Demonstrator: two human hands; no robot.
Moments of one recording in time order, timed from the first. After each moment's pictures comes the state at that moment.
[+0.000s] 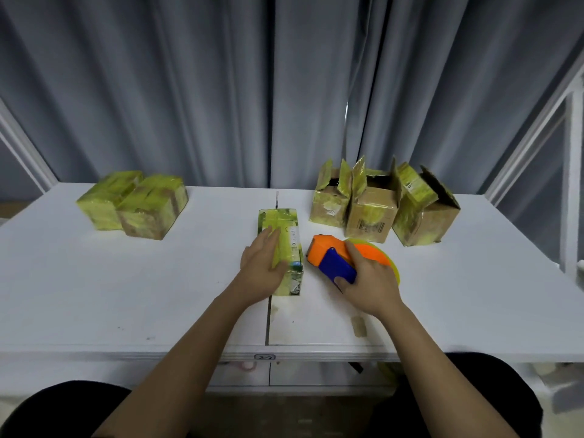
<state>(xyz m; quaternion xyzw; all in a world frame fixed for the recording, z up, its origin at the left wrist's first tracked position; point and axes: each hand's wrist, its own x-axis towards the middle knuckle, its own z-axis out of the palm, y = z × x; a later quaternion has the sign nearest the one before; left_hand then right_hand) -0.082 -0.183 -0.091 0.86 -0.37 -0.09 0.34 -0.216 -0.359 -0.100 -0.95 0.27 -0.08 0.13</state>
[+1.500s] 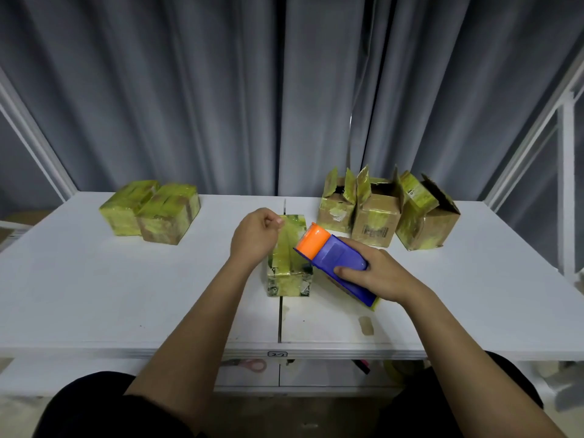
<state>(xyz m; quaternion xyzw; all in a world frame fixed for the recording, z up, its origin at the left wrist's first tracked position) -0.060 -0.179 -0.030 0.84 -0.24 -0.04 0.48 -0.232 -0.345 -0.040 -0.91 0.16 -0.06 0.38</state>
